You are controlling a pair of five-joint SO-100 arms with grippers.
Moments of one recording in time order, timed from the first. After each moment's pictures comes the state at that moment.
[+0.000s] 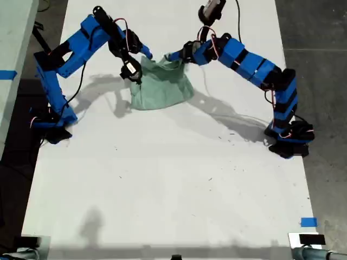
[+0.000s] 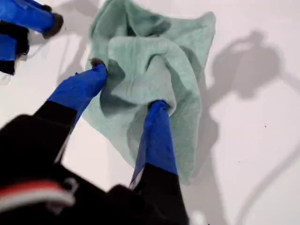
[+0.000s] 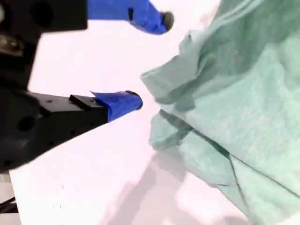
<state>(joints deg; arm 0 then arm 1) -45.7 69.6 50.9 94.4 29.6 34.3 63.6 52.0 55.4 -37.3</state>
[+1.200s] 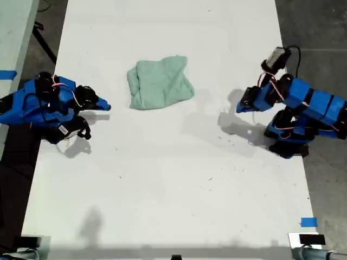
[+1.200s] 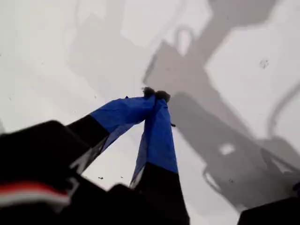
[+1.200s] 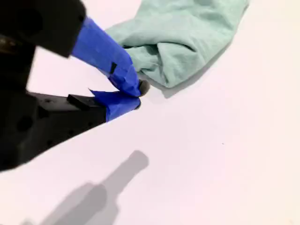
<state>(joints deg) -20.5 186.1 162.6 77.0 8.3 25.7 160.0 151.5 69.0 -10.1</state>
